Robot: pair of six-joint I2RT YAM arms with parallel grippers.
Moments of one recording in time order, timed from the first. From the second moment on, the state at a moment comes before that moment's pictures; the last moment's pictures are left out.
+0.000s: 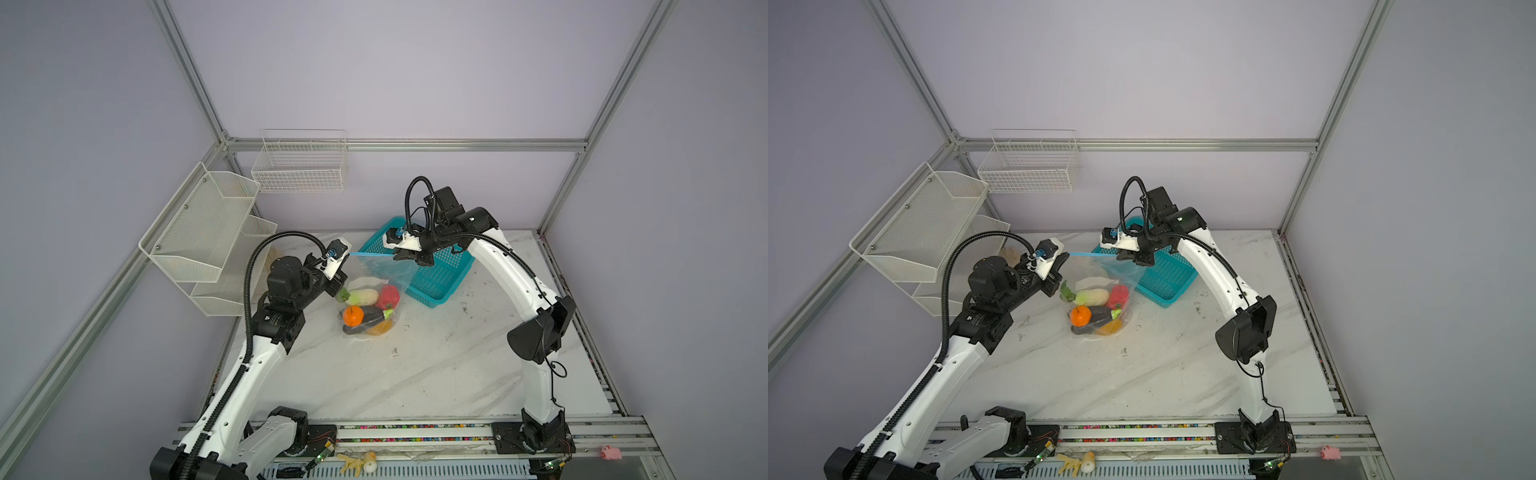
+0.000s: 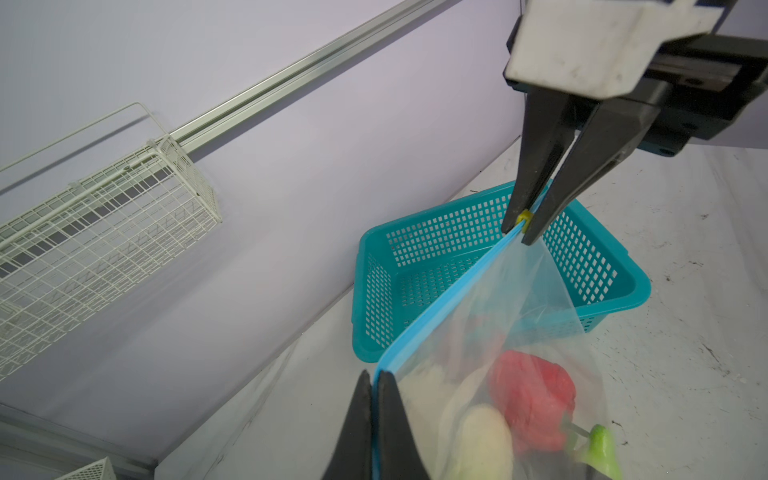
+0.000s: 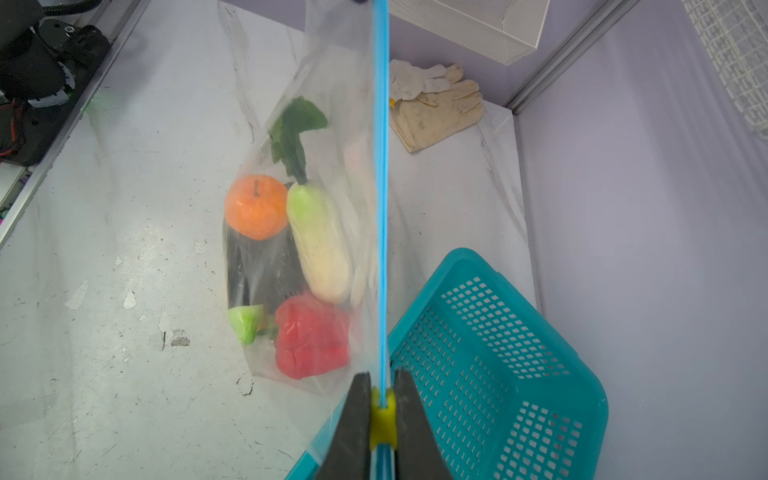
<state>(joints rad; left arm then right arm) -0.19 1.02 0.96 -0.10 0.29 0.45 0.57 2.06 2.31 -1.13 -0.56 -1.04</state>
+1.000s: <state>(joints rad) -0.19 0.98 0.92 -0.09 0.23 0.47 0.48 2.01 2.22 -1.11 -0.51 -1.01</state>
